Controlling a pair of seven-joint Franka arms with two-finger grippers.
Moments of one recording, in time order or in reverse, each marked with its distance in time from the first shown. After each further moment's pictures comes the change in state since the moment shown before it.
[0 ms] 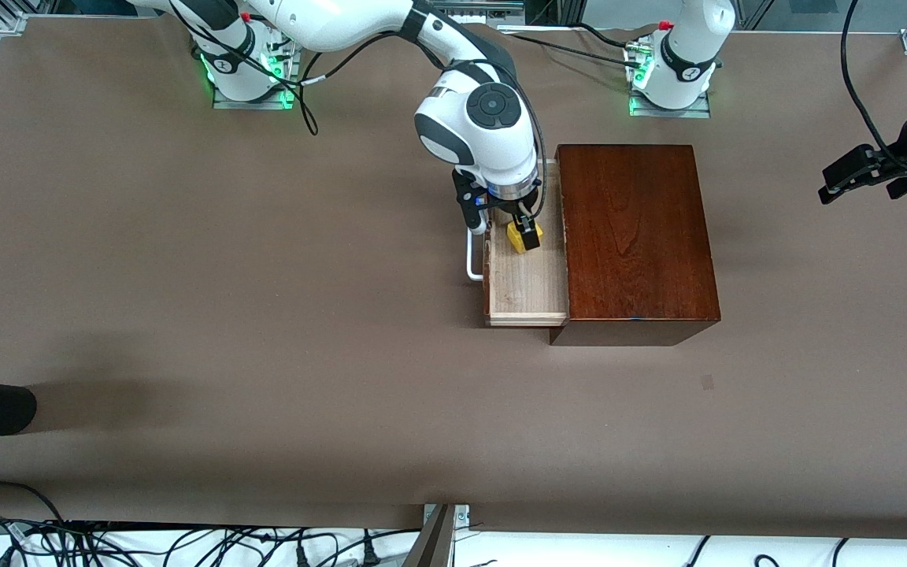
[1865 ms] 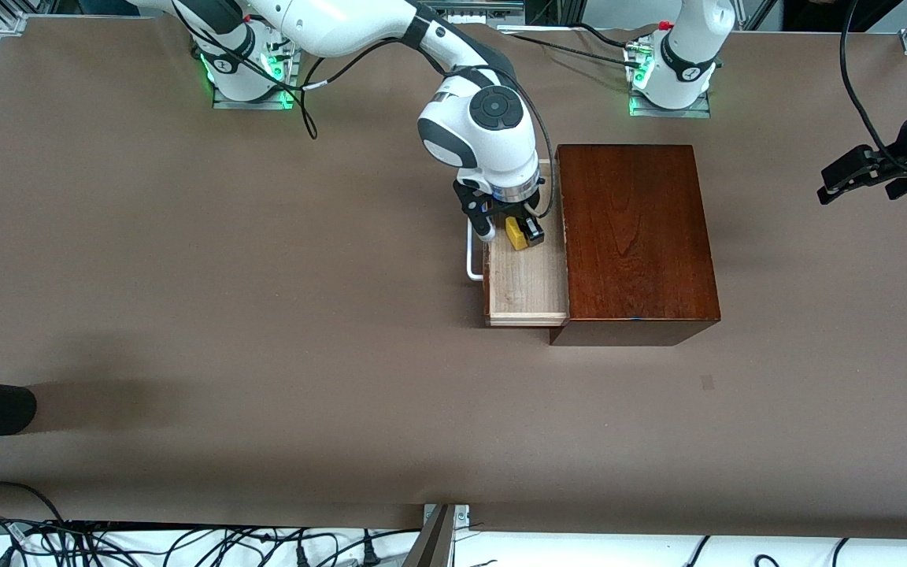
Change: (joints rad) left arm 0.000 0.001 -0.002 0.000 0.000 0.000 0.000; right arm 0.007 0.011 -0.003 0.005 -0.028 0.037 -0.136
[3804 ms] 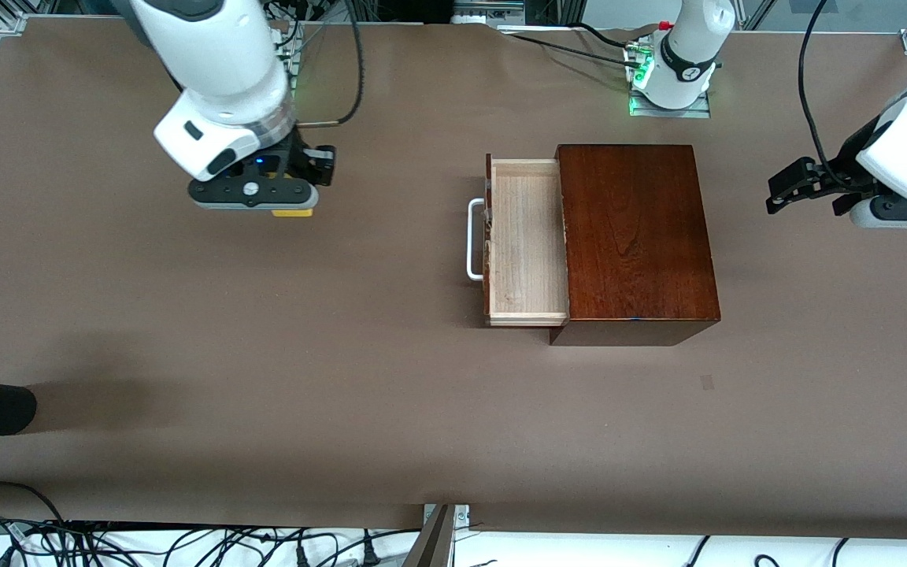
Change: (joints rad) left arm -0.016 0.069 -0.086 0.041 -0.047 0.005 0.000; right arm -0.219 -0.534 -0.291 0.015 0.121 -0.854 -1.768
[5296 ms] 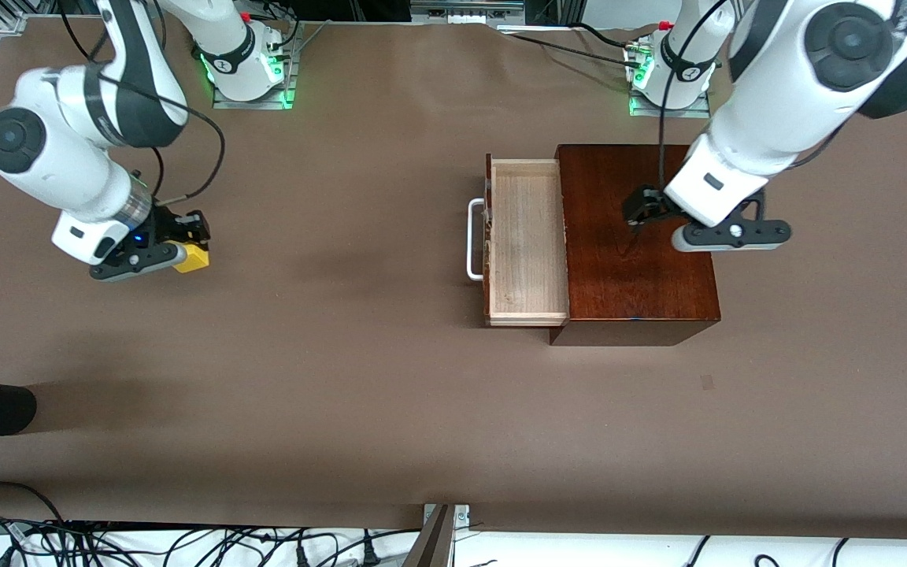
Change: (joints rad) left arm -0.180 0.125 -0.117 0.018 -0.001 0.123 -0.378; right arm -0.006 -0.196 -0.417 -0.871 0.149 0.734 -0.617
